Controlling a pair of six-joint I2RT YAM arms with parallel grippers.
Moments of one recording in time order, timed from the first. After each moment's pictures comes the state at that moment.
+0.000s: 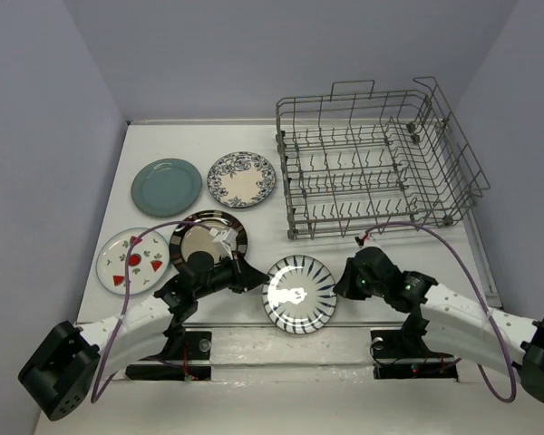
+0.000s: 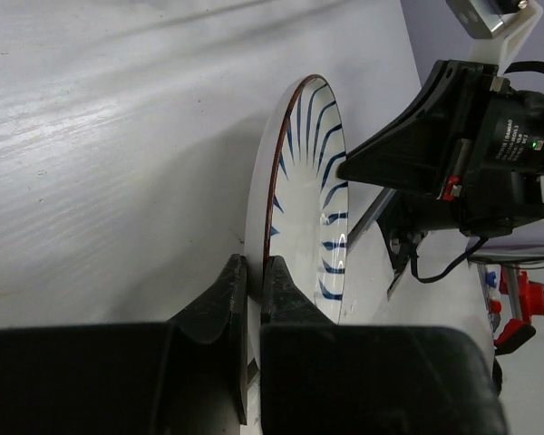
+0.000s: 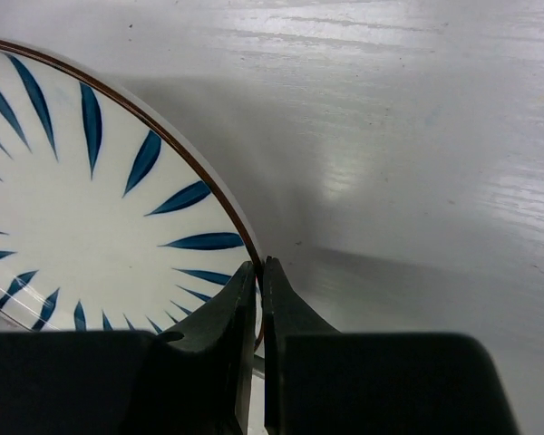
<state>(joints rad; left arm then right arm) -0.72 0.85 0.09 0.43 0.33 -0.85 0.84 0.80 0.34 -0.35 0.03 0.88</state>
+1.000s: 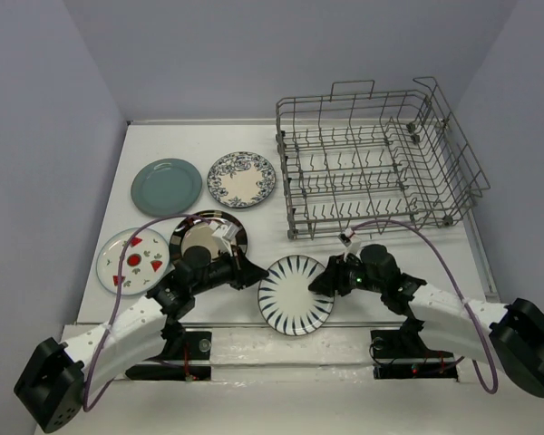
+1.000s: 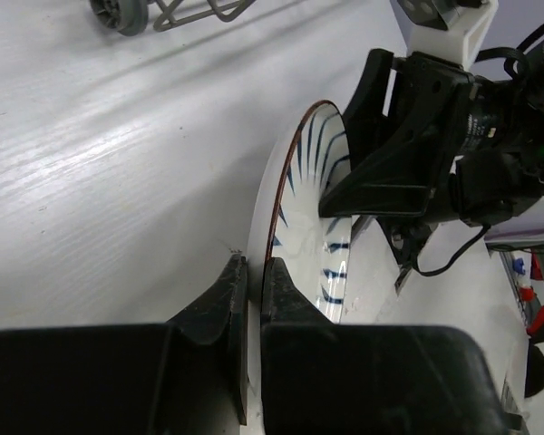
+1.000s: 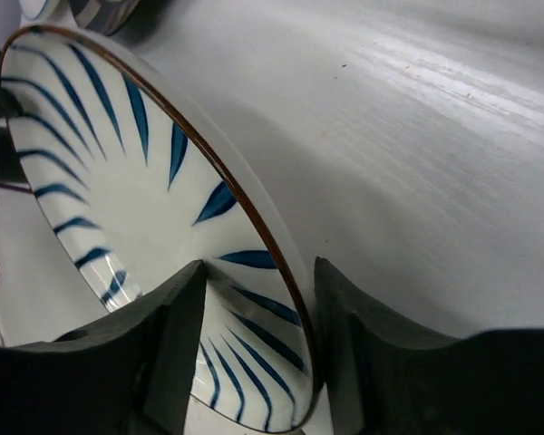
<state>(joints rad) -0.73 0.73 0.18 0.25 0.34 -0.76 0.74 0.98 0.19 0.29 -0.34 0.69</state>
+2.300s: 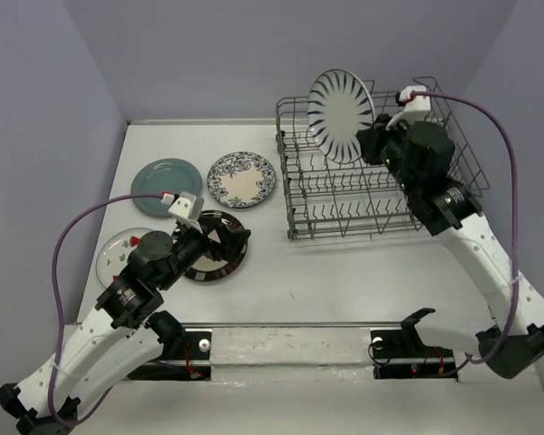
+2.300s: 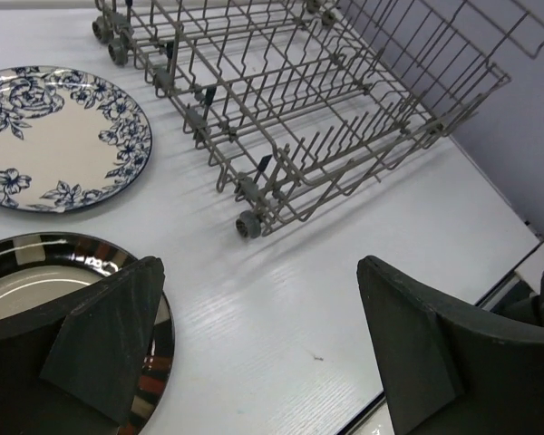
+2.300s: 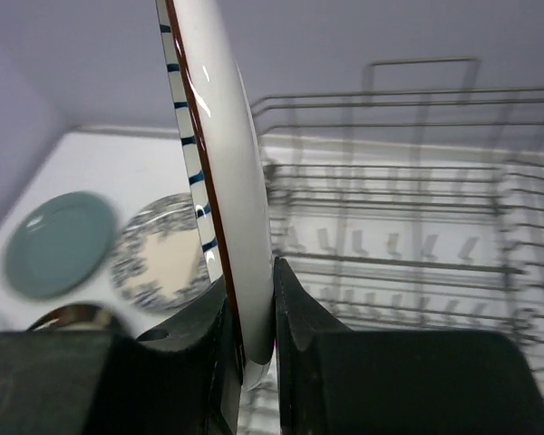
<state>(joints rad) -0.73 0.52 0.68 -0.26 -0.08 -0.37 0.53 1.13 1.35 -0.30 0.22 0.23</state>
